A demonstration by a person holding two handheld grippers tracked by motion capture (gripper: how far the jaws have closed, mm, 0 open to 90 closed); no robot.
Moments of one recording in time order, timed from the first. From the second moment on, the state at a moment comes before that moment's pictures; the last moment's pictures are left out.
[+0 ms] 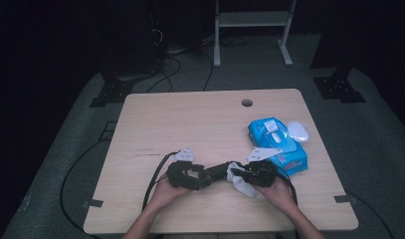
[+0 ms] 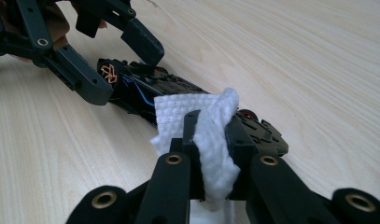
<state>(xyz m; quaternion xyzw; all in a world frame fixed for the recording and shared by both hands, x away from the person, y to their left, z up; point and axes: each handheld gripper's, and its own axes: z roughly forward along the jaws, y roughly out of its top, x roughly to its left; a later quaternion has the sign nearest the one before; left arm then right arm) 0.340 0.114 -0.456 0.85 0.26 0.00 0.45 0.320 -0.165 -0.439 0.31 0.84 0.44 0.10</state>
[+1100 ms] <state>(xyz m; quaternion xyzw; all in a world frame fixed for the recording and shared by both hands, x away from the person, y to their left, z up) 0.335 0.113 -0.454 0.86 0.24 0.05 0.44 0.330 -0.162 -0.439 0.32 0.83 0.45 0.09</state>
